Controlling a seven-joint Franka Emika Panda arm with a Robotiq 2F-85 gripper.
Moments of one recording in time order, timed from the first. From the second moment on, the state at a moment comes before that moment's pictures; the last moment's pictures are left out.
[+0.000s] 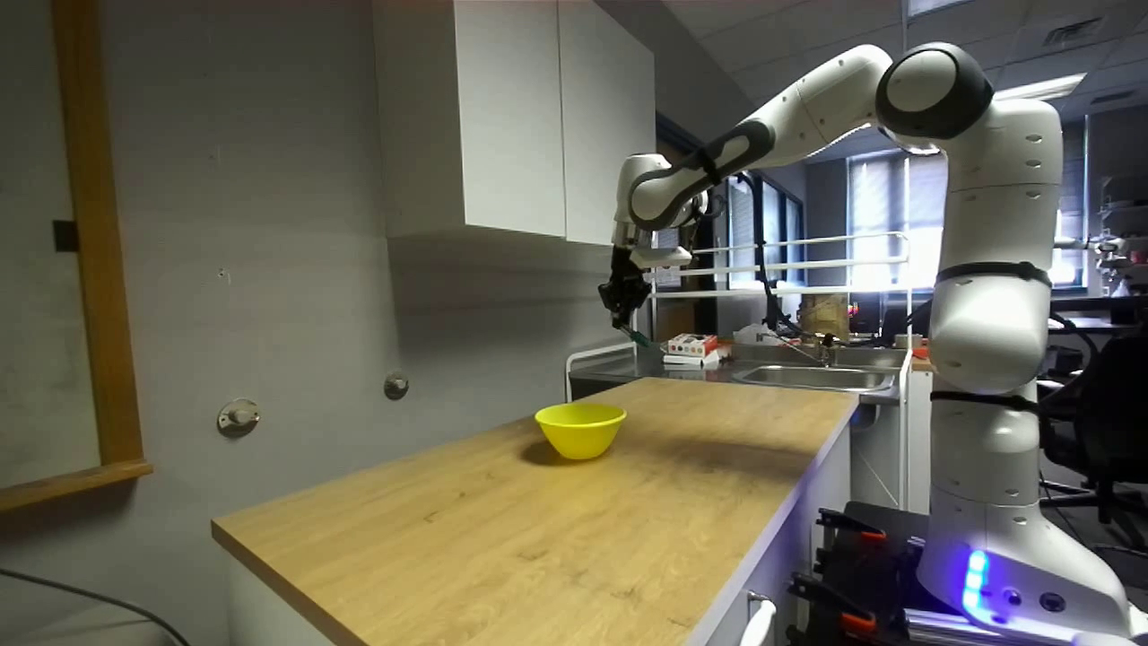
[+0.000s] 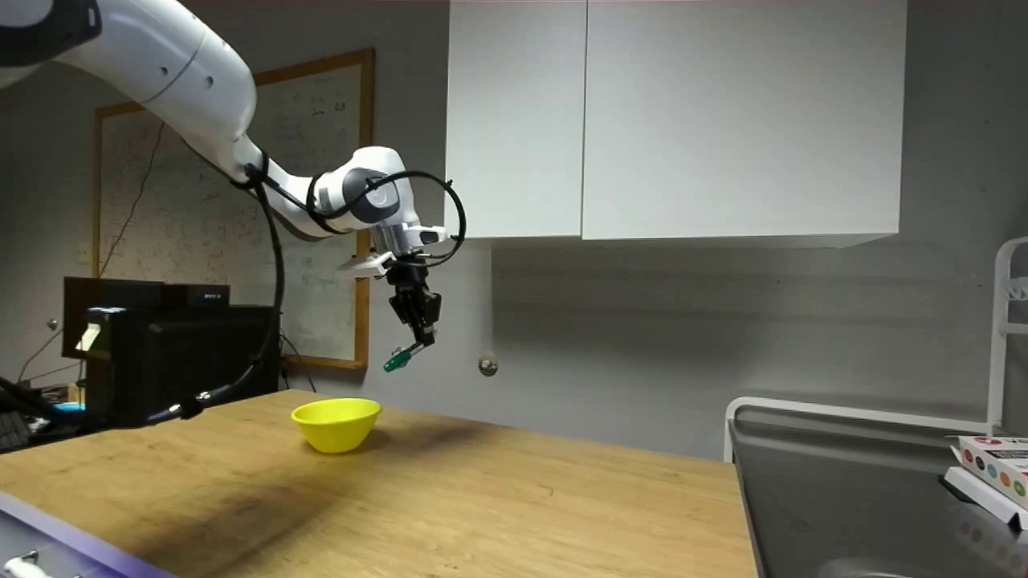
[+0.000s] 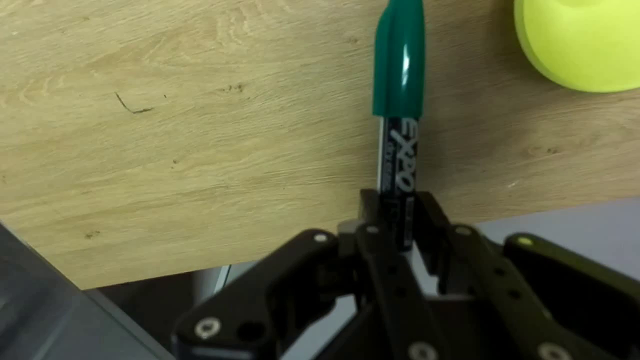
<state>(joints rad) -0.07 -0.09 -0.03 -2.03 -0.17 2.23 0.32</state>
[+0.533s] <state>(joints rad) -0.03 -0.09 0.02 -2.04 -0.22 2.21 0.55</state>
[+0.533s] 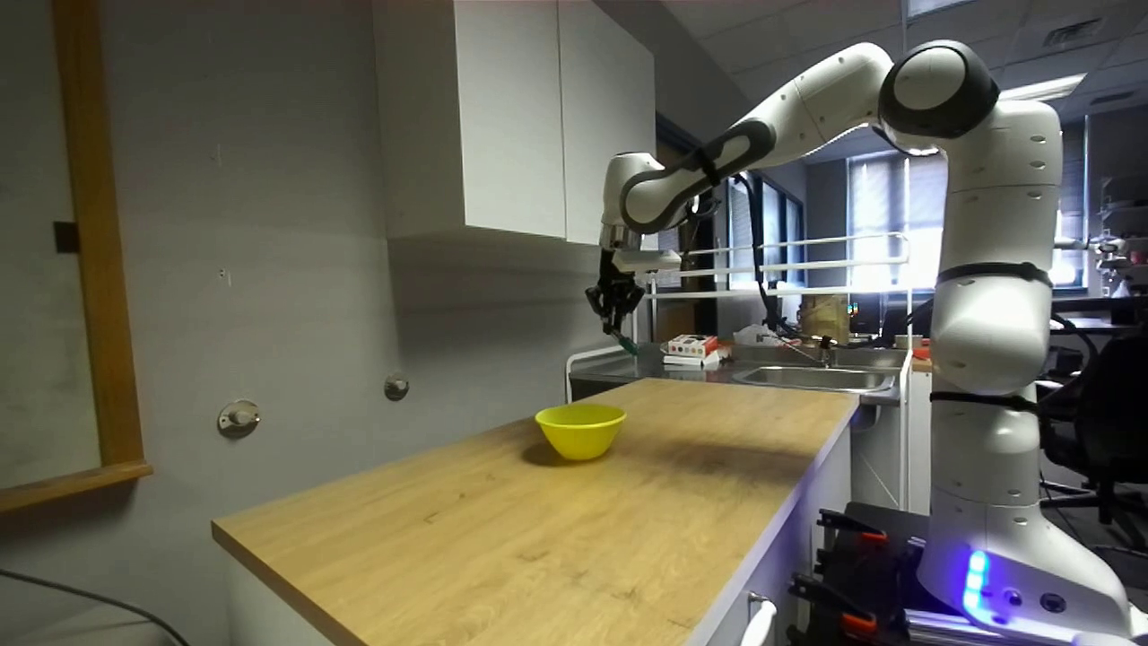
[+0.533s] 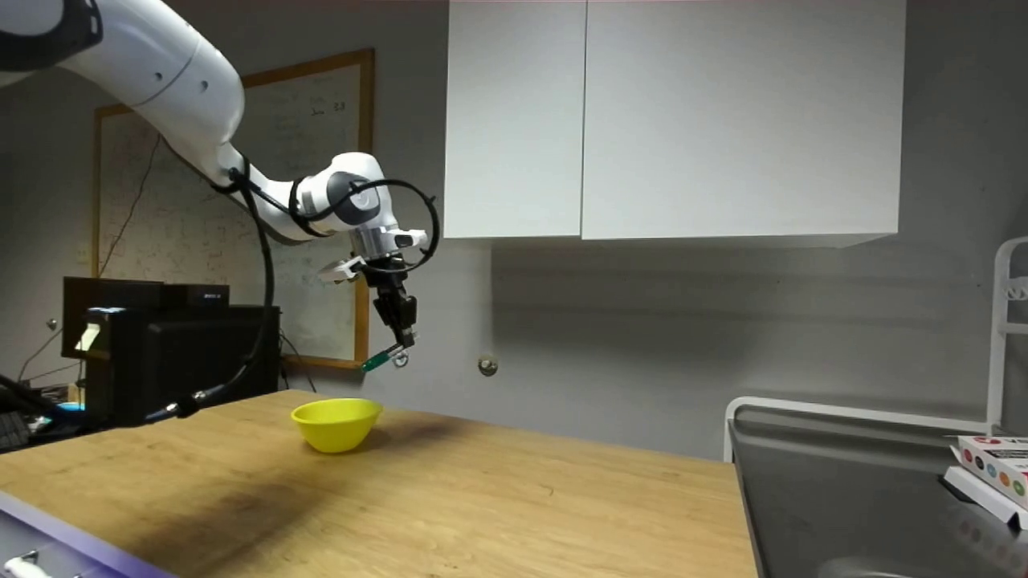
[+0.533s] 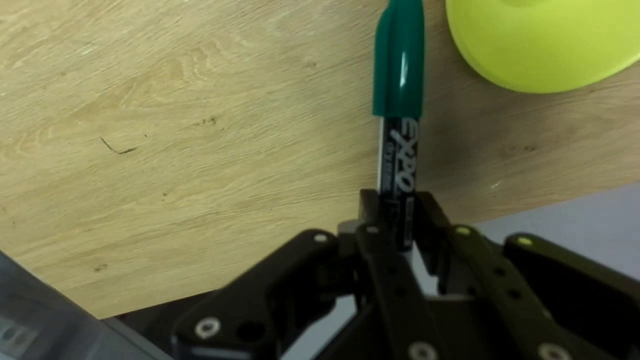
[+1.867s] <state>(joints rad) 0.13 0.12 0.12 -2.02 -0.63 2.24 0.81</state>
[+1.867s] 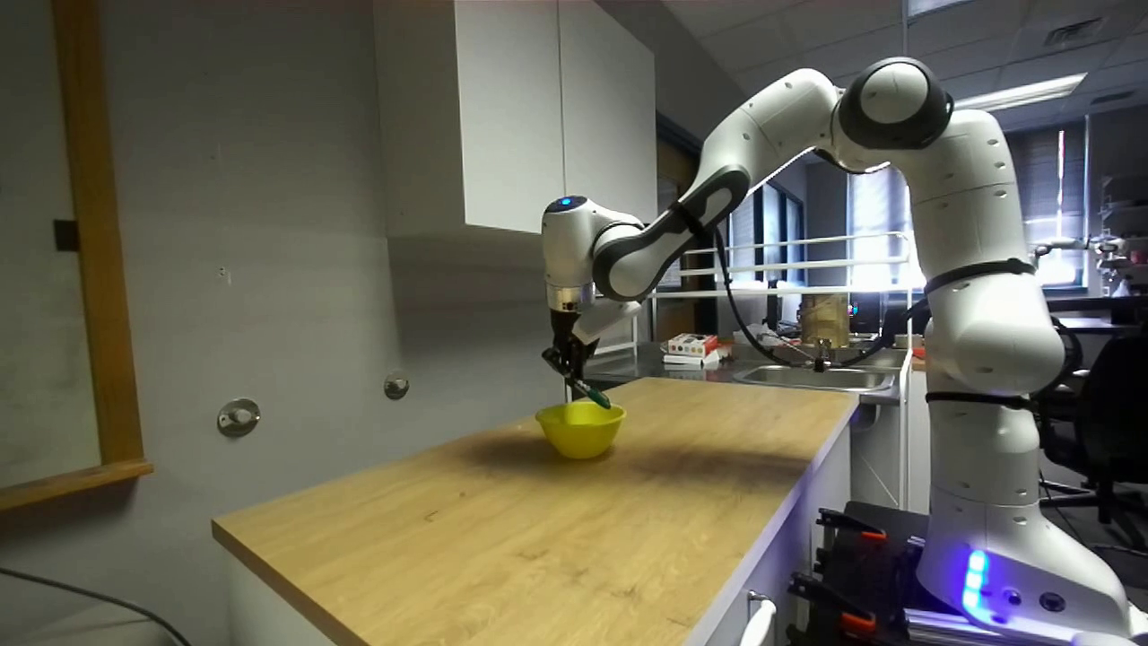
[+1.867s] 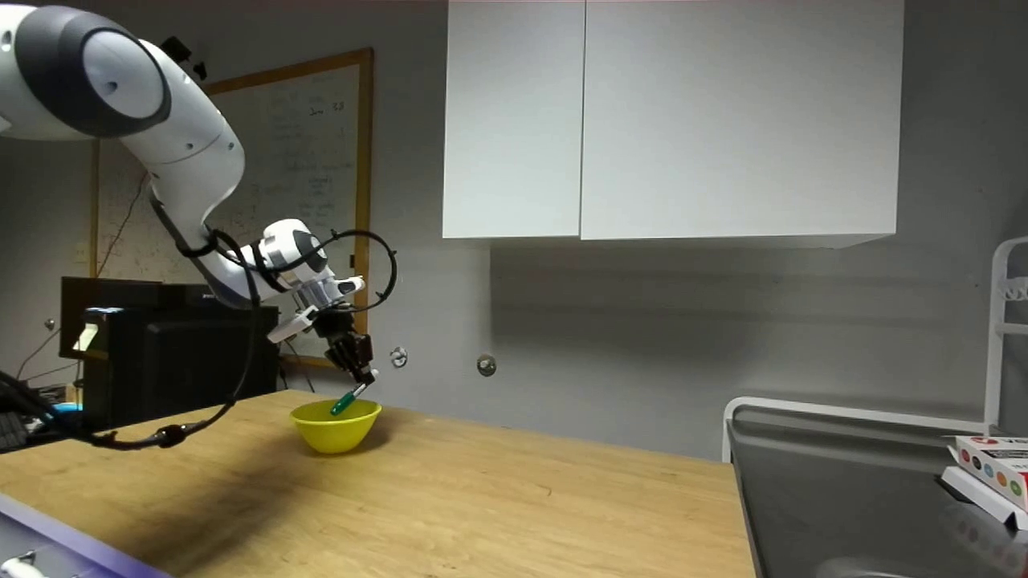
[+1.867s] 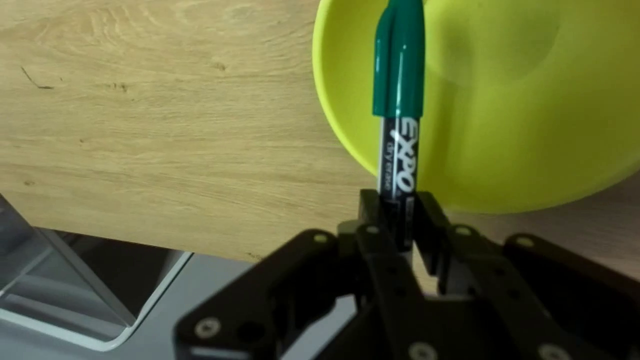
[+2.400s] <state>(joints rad) 0.14 0.22 0.08 -1.94 -0.66 2.28 0.82</state>
